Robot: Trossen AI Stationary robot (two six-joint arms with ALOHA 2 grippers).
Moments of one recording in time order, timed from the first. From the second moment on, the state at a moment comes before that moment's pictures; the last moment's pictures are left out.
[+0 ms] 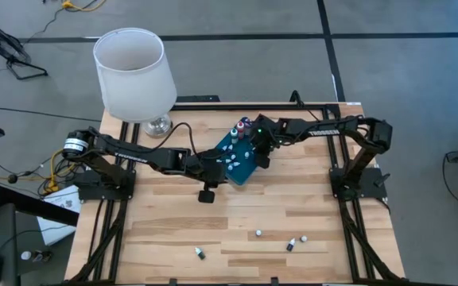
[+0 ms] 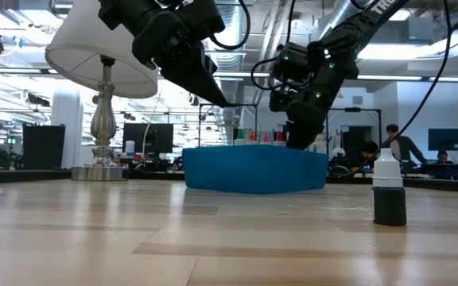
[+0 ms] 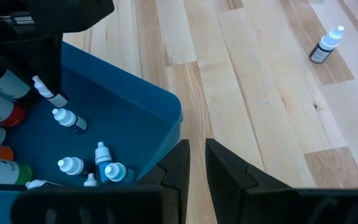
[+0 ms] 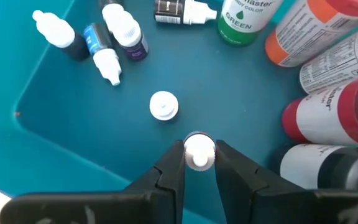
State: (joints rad) left arm -0.04 1.57 1.01 -0.15 -0.02 0.17; right arm -0.37 1.69 0.99 -0.38 -0.10 -0.14
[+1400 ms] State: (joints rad) left arm -0.04 1.57 1.01 -0.15 -0.02 0.17; right arm -0.37 1.69 1.05 -0.43 -0.10 -0.14
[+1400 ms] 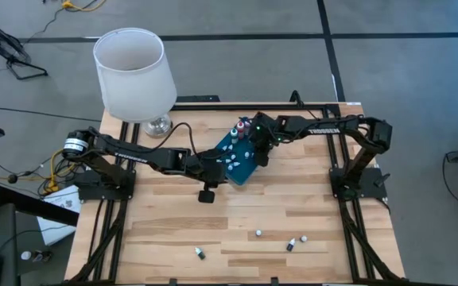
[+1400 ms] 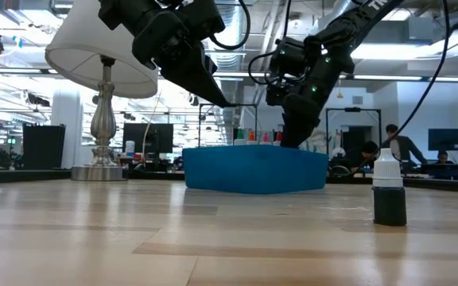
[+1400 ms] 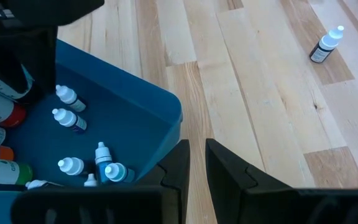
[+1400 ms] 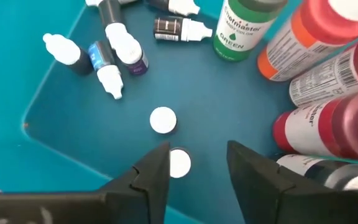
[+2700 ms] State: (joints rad) left arm -0.38 1.57 0.96 -0.26 0.34 -0.13; right arm 0.15 1.01 0.65 -0.32 -0.04 -0.06
